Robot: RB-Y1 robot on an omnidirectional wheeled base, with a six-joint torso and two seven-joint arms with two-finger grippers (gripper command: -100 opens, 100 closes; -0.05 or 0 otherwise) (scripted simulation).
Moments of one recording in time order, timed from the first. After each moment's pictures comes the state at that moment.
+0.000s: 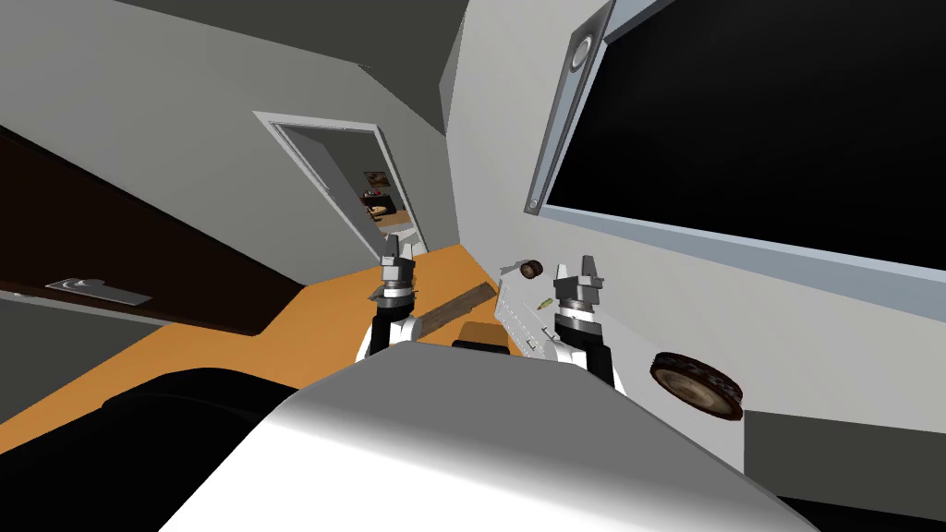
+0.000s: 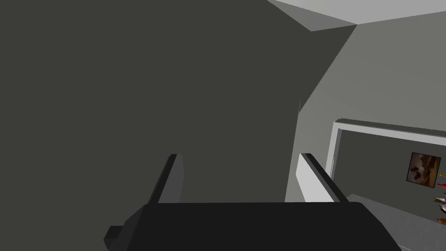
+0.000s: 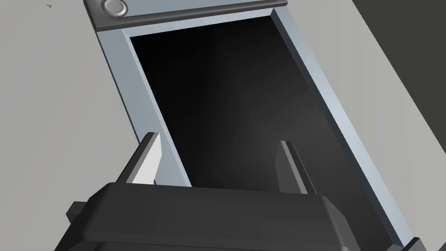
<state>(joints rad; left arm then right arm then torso) 0.47 0.03 -0.01 -2.36 -0.04 -0.44 -0.14 0.55 0.01 0.06 -2.29 -0.05 -0.37 -0.05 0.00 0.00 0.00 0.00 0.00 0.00</state>
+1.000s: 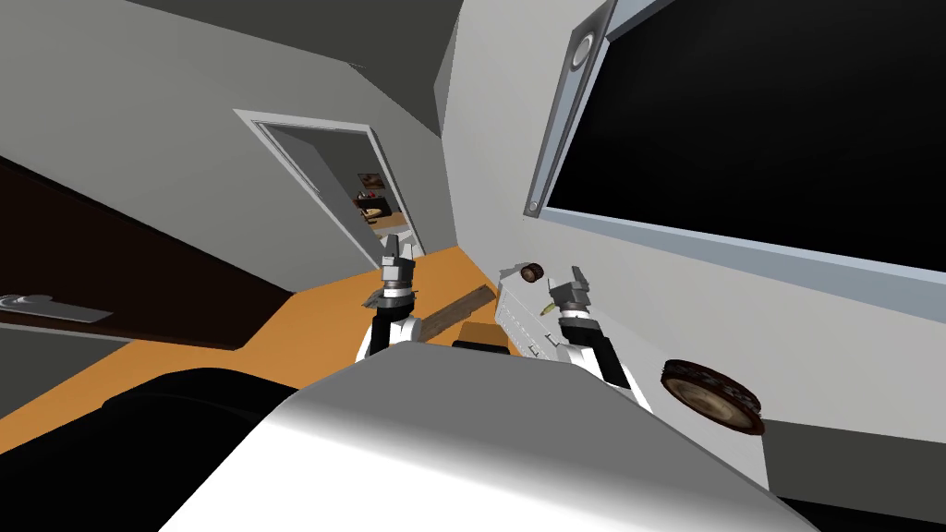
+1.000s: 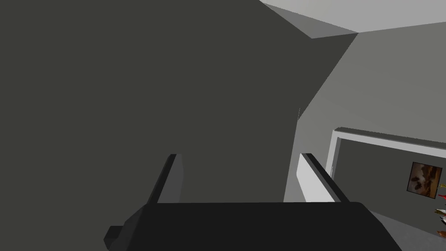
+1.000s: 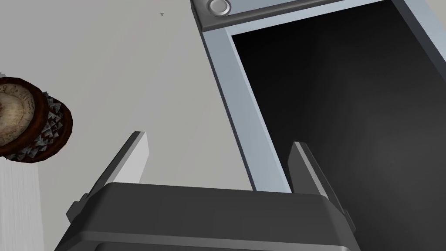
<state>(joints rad) 0.47 0.03 -0.01 -2.36 -0.04 -0.44 -0.14 0.51 -0.17 -0.02 -2.18 -0.17 -0.16 -0.26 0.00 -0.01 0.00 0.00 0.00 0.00</state>
